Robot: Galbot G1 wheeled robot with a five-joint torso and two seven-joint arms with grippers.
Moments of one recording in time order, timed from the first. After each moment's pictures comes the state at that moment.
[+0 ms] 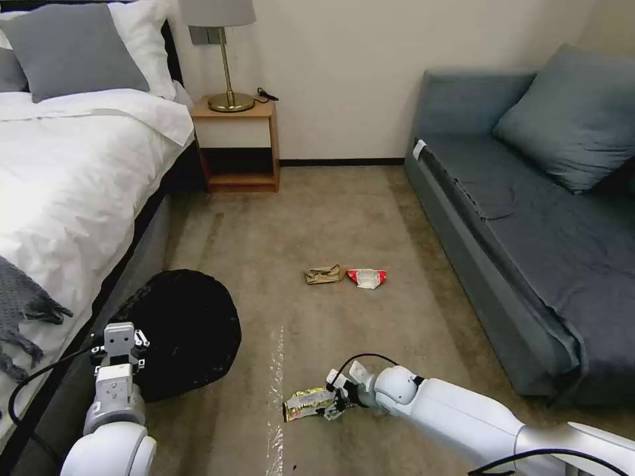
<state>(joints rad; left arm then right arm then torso) 1.61 -1.33 -0.68 -2.19 -0.02 0.37 -0.36 -0.57 1.09 -0.78 1.10 0.56 -0.32 -0.27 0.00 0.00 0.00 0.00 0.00</state>
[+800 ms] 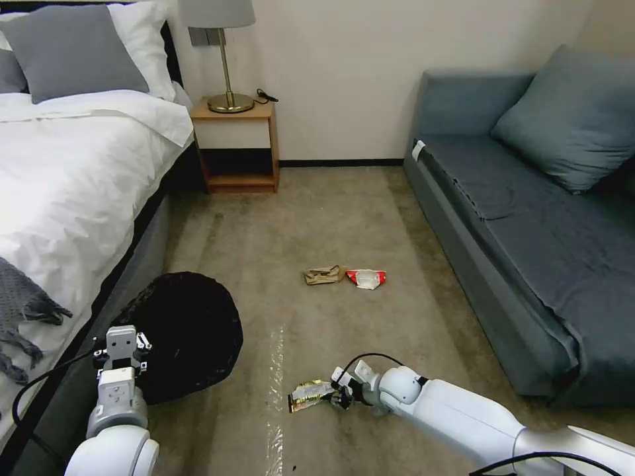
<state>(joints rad) 1.62 -1.33 -0.68 -2.17 -0.02 0.35 -0.36 -0.59 1.08 -0.73 1.09 0.54 -0.31 -0.28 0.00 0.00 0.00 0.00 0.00</state>
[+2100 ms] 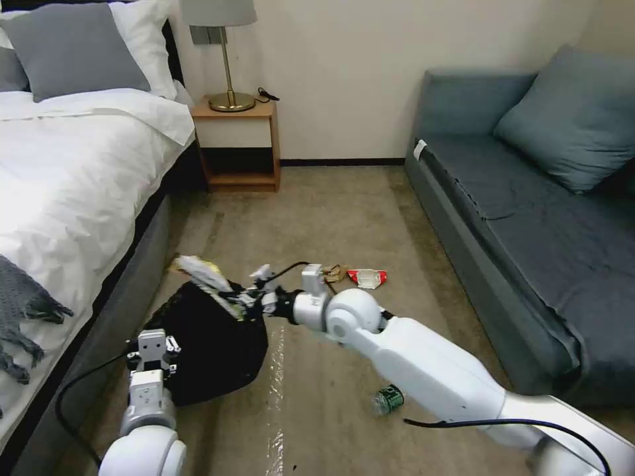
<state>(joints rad) 1.58 -1.38 -0.55 -2.14 -0.01 0.33 -0.37 -0.49 1.24 -0.49 1.62 0.95 -0.36 -0.24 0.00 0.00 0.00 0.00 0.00</state>
